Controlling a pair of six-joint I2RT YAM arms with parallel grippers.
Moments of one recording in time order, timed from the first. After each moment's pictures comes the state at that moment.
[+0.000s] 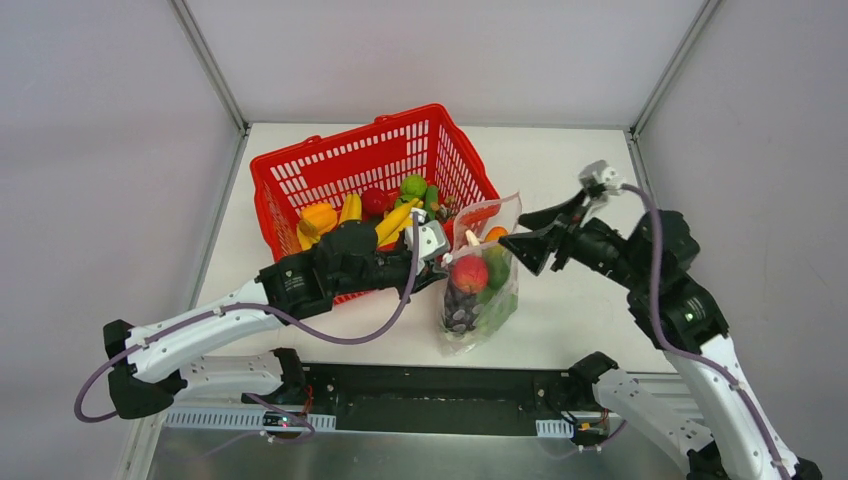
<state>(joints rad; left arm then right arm) -1.12 1.00 1.04 -0.32 0.07 0.04 0.54 0.68 1.11 -0.49 -0.34 0.37</state>
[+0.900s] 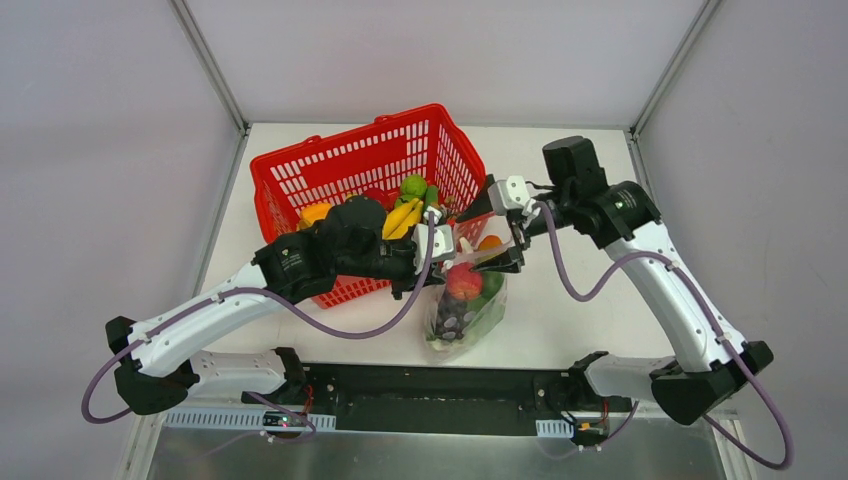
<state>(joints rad) -1.05 1.10 1.25 -0.59 0.33 0.21 0.54 1.23 1.49 -0.99 -1.12 -0.93</state>
